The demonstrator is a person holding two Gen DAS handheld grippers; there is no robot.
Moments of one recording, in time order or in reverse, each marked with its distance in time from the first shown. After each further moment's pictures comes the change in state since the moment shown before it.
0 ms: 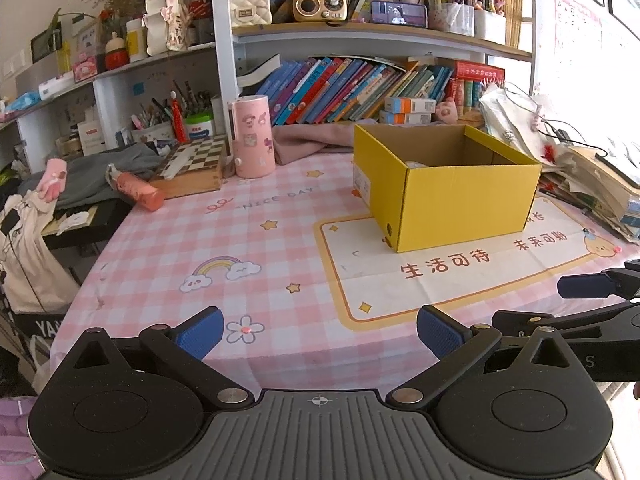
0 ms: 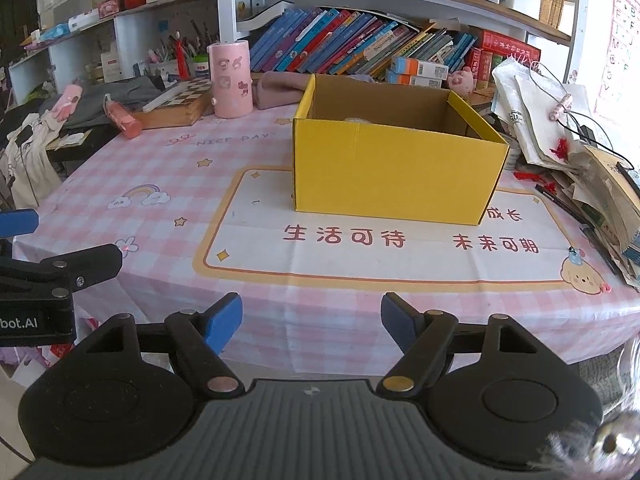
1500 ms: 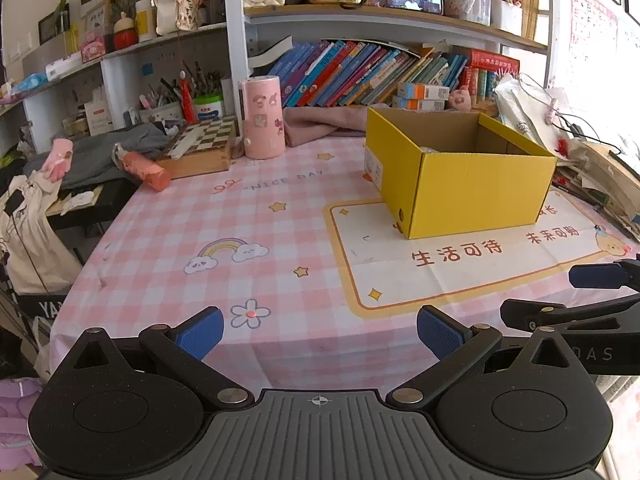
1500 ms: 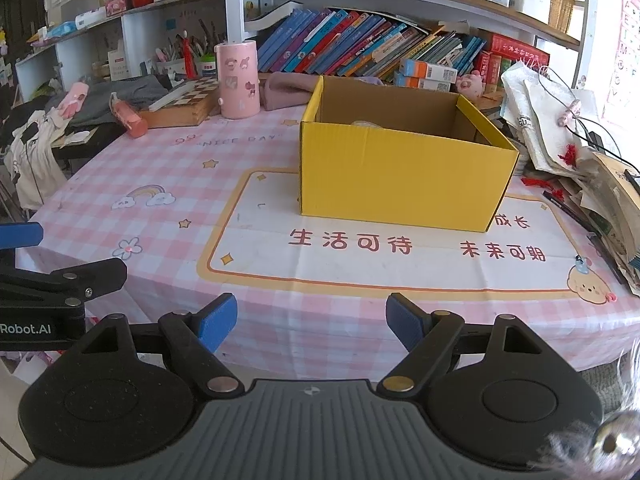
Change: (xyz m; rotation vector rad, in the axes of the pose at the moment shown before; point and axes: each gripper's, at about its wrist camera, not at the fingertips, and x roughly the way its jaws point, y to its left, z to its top) left arm 0.010 0.006 -0.003 -0.033 0.046 0.026; right arm 0.005 0.002 0.006 -0.015 0.001 0.015
